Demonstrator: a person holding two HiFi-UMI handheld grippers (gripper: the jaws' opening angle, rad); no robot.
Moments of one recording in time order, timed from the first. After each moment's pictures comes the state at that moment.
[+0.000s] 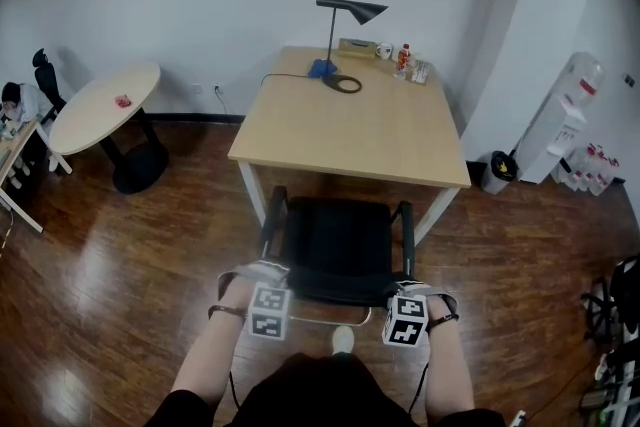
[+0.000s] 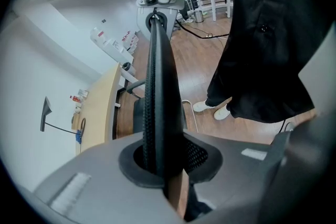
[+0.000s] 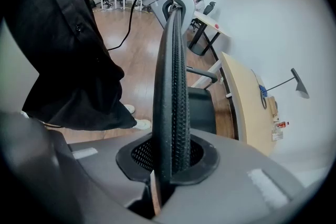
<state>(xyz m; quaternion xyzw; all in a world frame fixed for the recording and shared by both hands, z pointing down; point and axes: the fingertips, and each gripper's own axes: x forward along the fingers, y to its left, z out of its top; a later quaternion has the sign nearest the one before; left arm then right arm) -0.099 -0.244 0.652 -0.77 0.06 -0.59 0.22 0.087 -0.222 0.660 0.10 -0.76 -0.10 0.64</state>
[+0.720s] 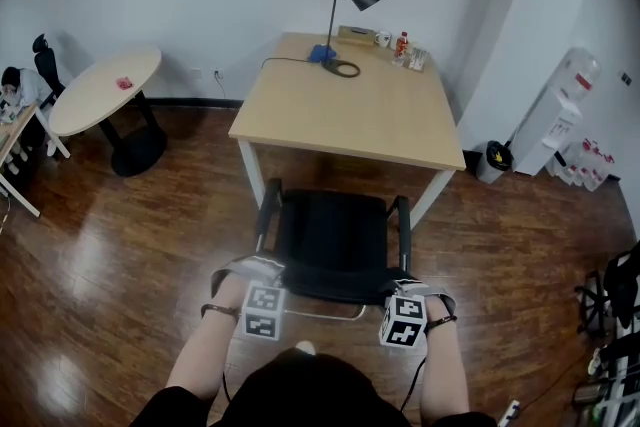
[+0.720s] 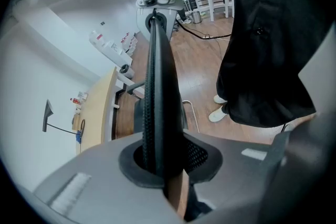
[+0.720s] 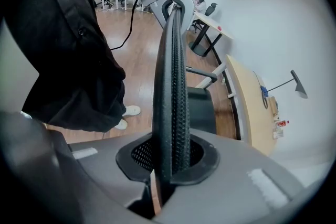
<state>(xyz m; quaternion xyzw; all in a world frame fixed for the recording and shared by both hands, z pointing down) -0.097 -0.177 0.650 -0.77 0.07 -0.59 0.23 0.089 -0.156 0.659 0.10 -0.76 -0.10 0.64</state>
